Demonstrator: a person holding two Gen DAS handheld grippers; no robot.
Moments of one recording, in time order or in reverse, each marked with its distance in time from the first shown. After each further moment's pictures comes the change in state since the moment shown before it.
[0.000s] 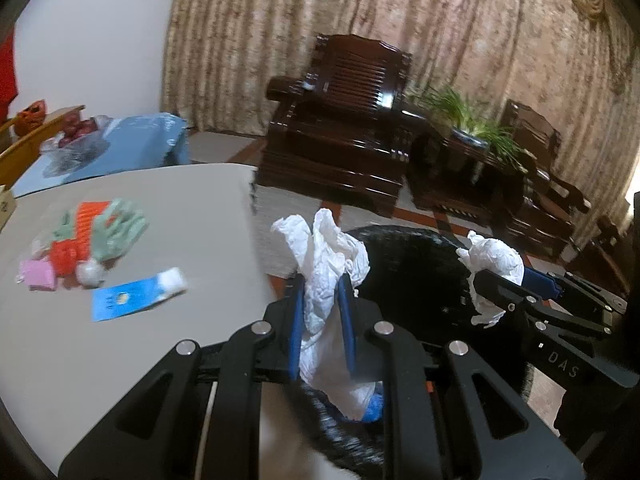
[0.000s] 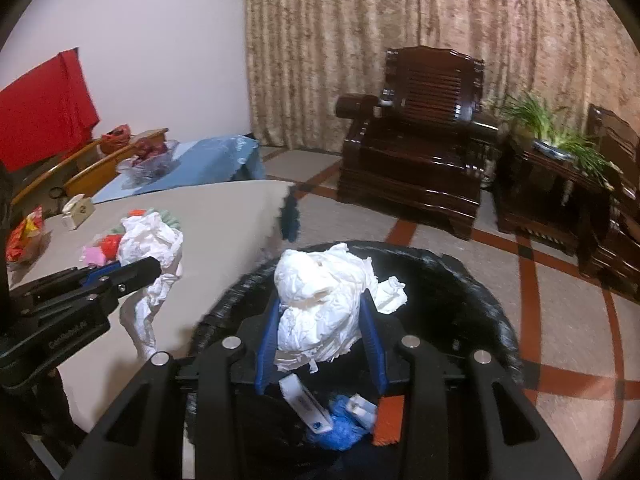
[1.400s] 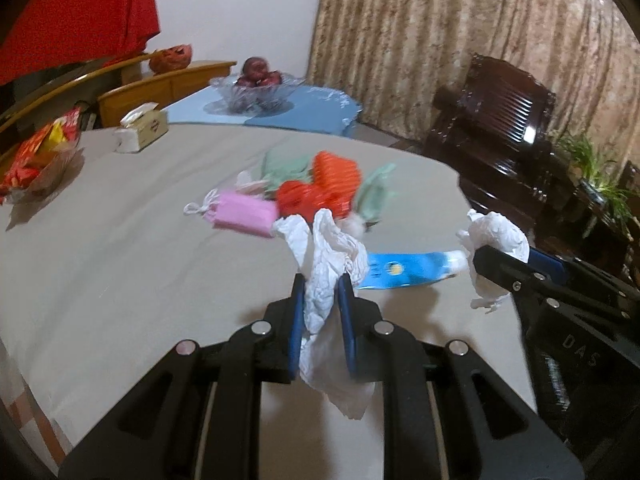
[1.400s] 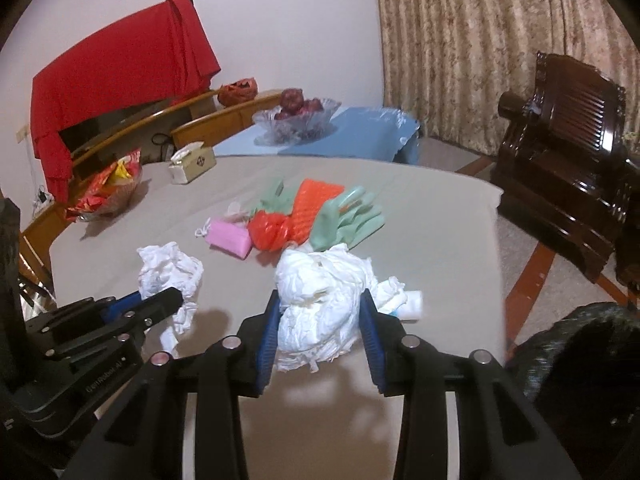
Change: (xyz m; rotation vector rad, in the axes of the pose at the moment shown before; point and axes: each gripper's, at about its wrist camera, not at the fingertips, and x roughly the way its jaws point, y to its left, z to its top) left arm -0.077 0.214 -0.039 -0.271 -0.011 0.399; right arm 0.085 0.240 0.019 -0.224 0.064 0.397
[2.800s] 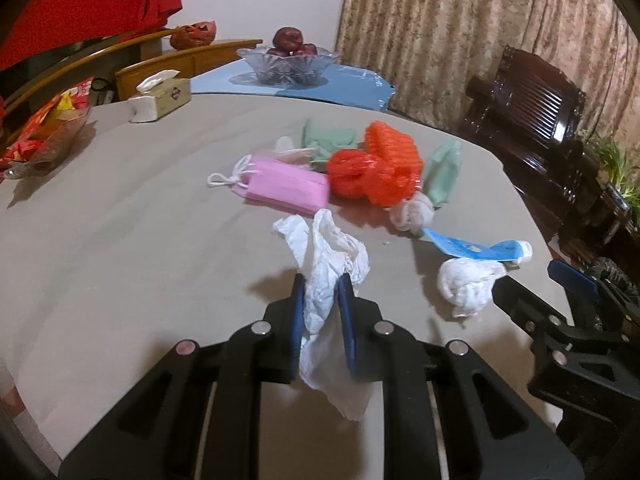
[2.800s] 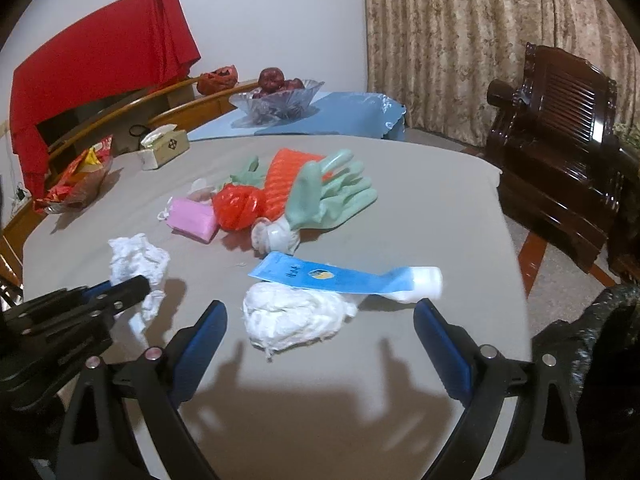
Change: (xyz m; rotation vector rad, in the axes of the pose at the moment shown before) left arm 0.056 0.047 -0.008 -0.059 0.064 0.090; right arm 0.074 0.008 -0.021 0.016 0.044 -0.068
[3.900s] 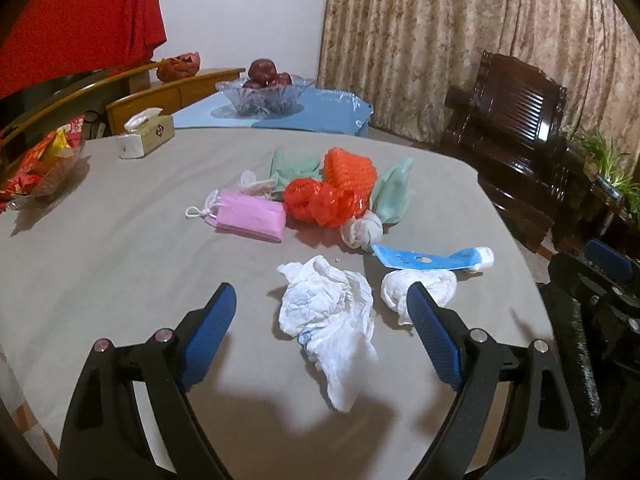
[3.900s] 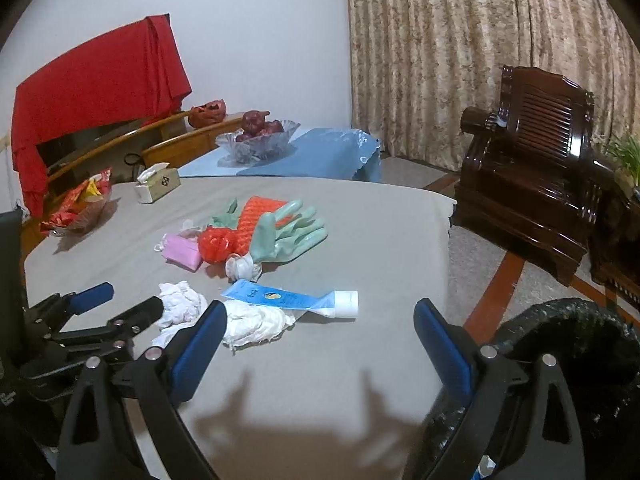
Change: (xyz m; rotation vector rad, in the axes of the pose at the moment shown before) left arm -0.023 -0.042 -0.003 0.071 -0.084 -0.015; right arm -0.069 -0.046 0.005 0.013 -0.117 -0.034
